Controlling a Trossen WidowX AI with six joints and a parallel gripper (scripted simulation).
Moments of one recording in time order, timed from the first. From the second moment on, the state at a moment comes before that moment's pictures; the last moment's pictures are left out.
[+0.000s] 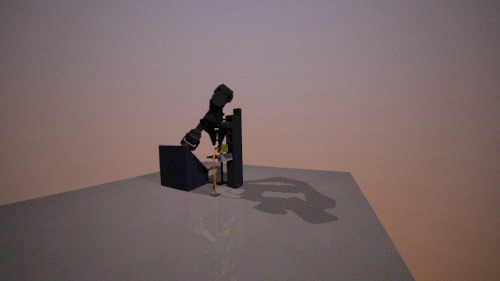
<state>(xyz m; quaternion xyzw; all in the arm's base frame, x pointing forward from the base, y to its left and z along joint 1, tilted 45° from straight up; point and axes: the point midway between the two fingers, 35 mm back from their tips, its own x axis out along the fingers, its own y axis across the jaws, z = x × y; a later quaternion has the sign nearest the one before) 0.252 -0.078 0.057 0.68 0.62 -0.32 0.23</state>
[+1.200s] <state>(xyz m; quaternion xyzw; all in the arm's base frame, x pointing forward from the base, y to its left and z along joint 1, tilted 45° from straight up) 0.255 -0.051 0.069 0.68 0.62 -0.31 0.23</state>
